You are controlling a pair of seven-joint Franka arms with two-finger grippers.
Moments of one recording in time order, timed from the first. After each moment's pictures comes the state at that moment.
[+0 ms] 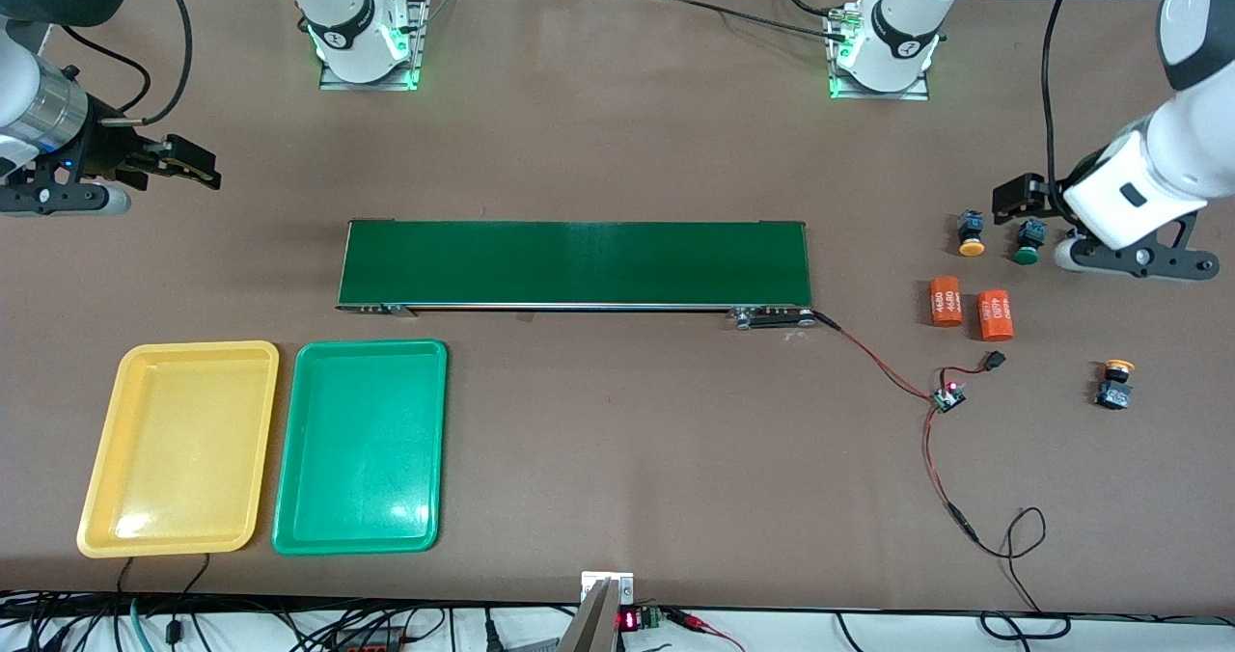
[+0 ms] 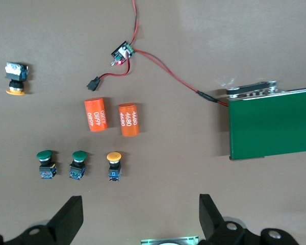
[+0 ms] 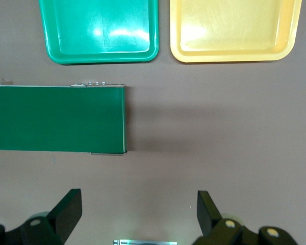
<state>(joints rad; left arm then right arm) -0.11 0.15 0.05 -1.54 0.03 1.48 0.05 -0.01 -0.10 -0.02 -1.91 0.01 1.69 -0.04</state>
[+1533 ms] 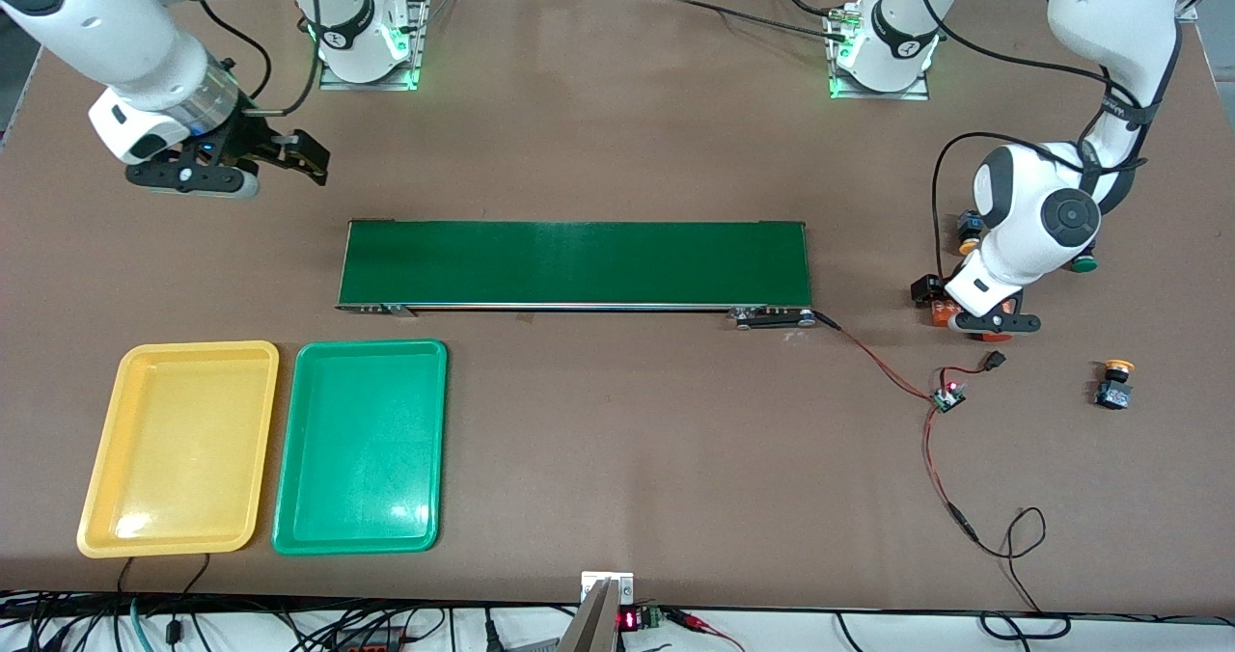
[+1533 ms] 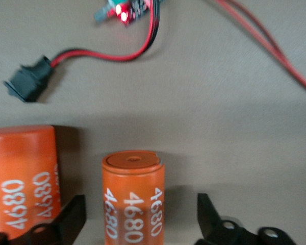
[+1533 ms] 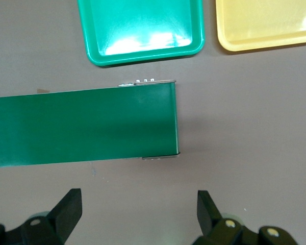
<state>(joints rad) 0.02 0.38 0.05 -2.30 0.03 2.66 0.06 0.24 -0.19 0.00 -2.10 0.02 1.86 0.31</state>
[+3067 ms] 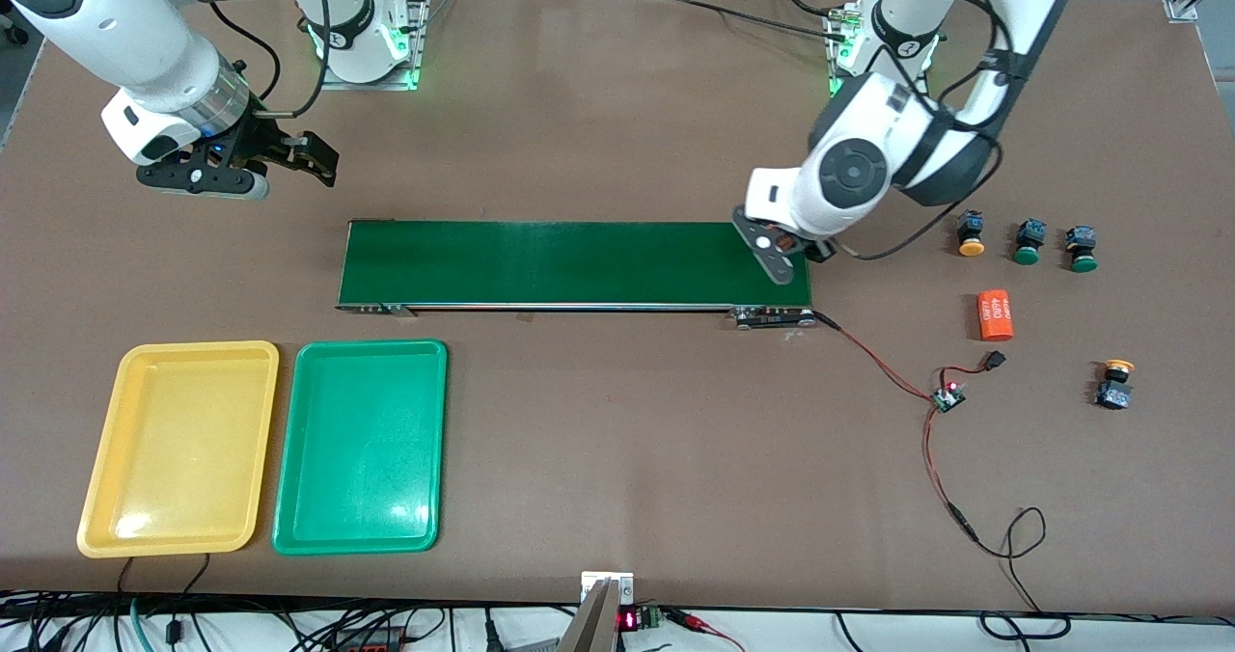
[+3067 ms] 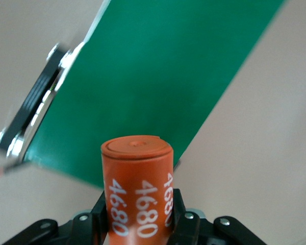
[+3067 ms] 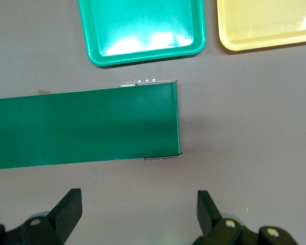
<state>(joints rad) -0.04 0.29 -0.50 -2.03 0.07 2.03 0.51 0.24 -0.19 -0.01 -2.10 0.02 1.86 0.32</state>
